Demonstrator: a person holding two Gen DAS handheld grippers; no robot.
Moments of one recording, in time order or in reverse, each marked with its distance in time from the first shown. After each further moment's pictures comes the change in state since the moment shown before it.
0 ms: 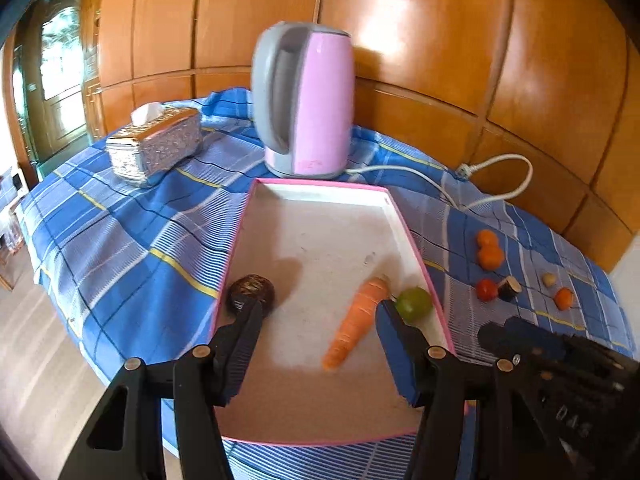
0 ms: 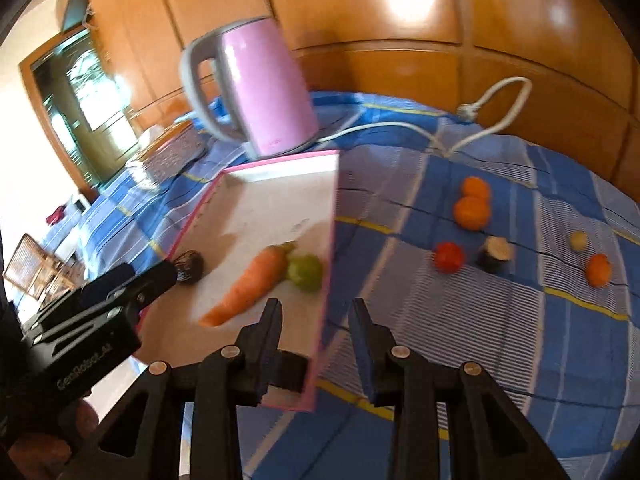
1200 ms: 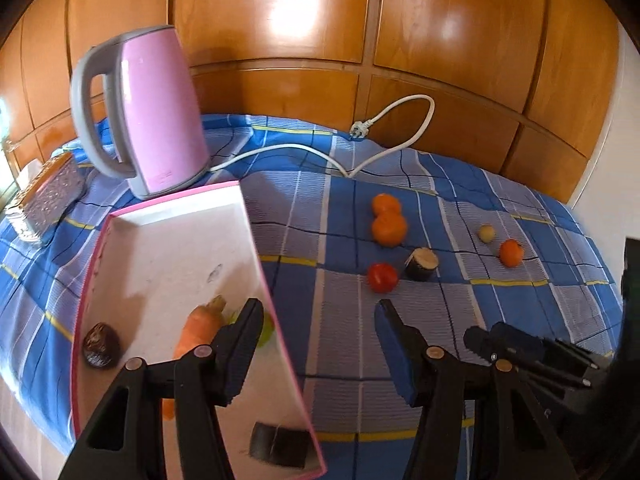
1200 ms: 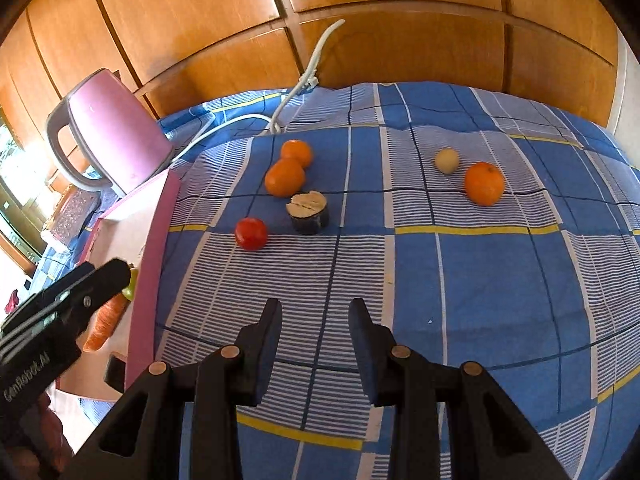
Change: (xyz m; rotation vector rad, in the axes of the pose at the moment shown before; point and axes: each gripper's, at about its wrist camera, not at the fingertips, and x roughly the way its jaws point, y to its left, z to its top) left arm 0.045 -0.126 0.014 0.245 0.074 -0.184; right arm -0.012 -0.129 -0.029 0.298 0.001 -0.195
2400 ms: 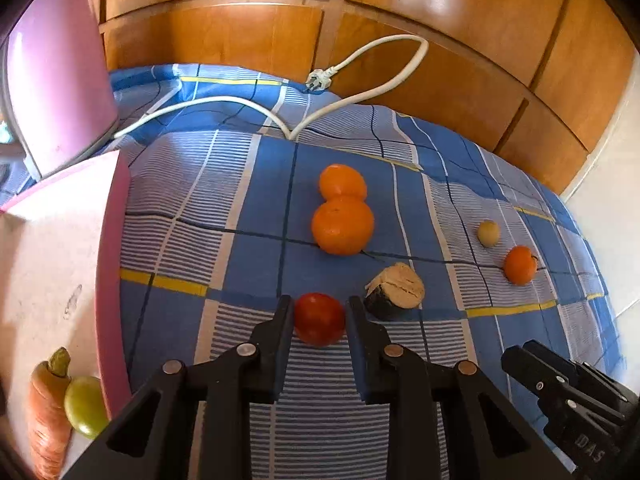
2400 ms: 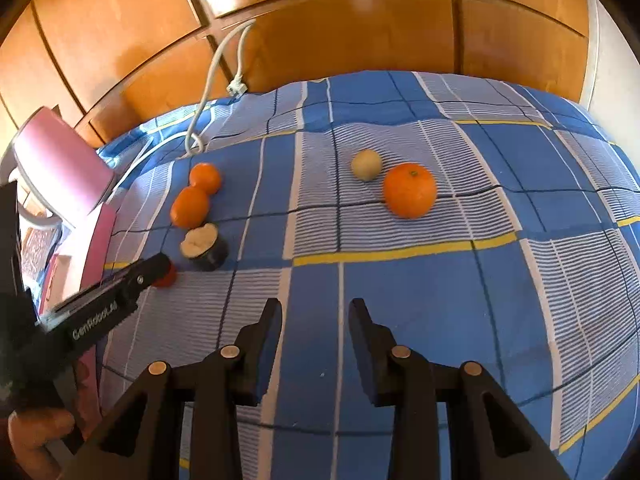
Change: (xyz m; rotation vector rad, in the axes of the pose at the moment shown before) left arm 0.116 -0.043 0.022 -0.047 0.136 -0.123; right arm 0.021 -0.069 0.024 0.098 0.010 -0.078
